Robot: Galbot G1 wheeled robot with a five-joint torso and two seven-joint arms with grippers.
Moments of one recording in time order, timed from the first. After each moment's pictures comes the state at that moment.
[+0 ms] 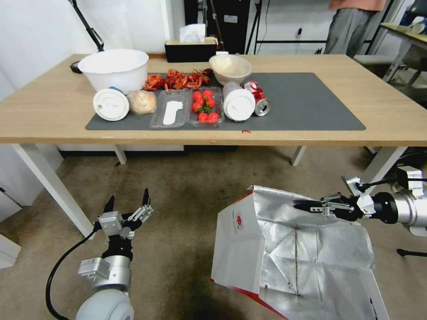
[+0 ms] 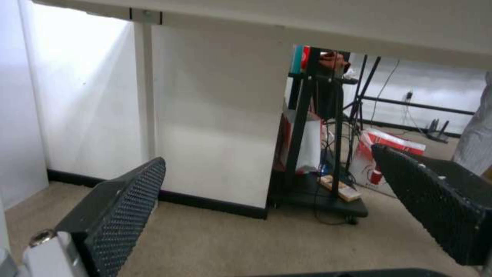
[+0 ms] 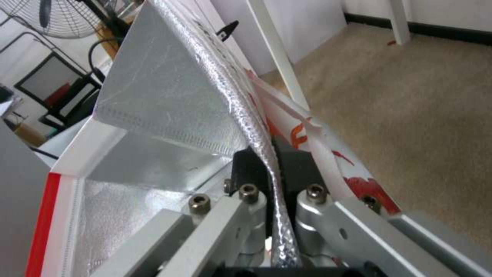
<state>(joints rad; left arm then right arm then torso) 1.69 -1.28 -0.46 -2.16 -0.38 -0.18 -0.30 -1.36 0.27 0.56 1.79 1.24 -0.41 -1.12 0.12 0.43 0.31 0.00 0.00</state>
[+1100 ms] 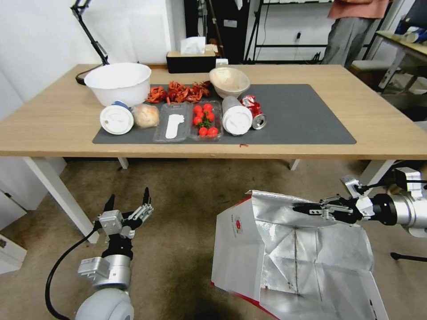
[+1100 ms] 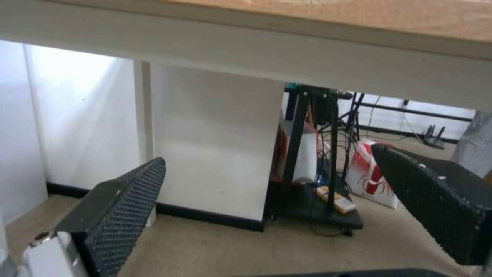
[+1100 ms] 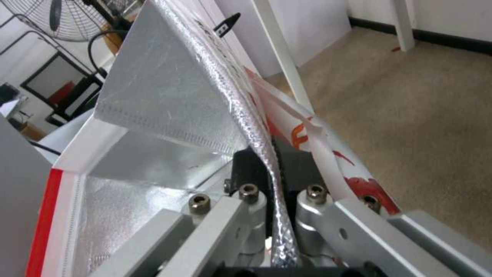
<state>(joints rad) 1.69 -1.28 -0.45 -2.16 -0.38 -0.18 -0.30 -1.37 0.27 0.56 1.80 1.23 -0.41 -1.13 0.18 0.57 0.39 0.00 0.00</state>
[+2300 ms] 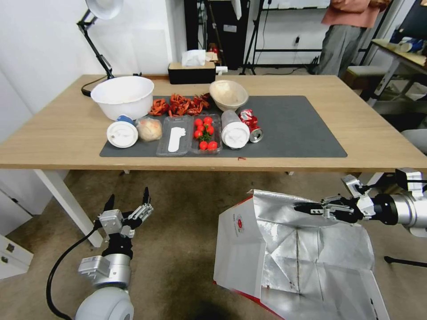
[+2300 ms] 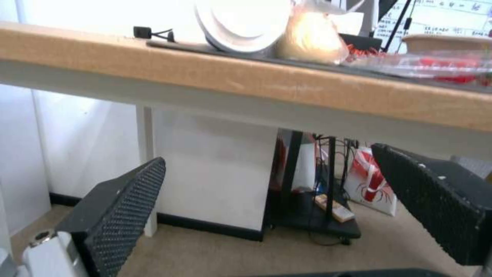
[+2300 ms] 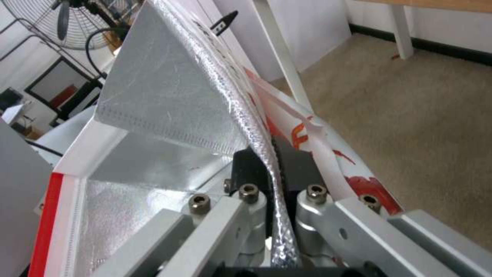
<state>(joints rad) 1.68 -1.27 -0.45 -2.16 -0.38 -0.17 -0.30 -1.37 0.27 0.56 1.79 1.22 -0.40 -1.13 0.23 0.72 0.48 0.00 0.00</state>
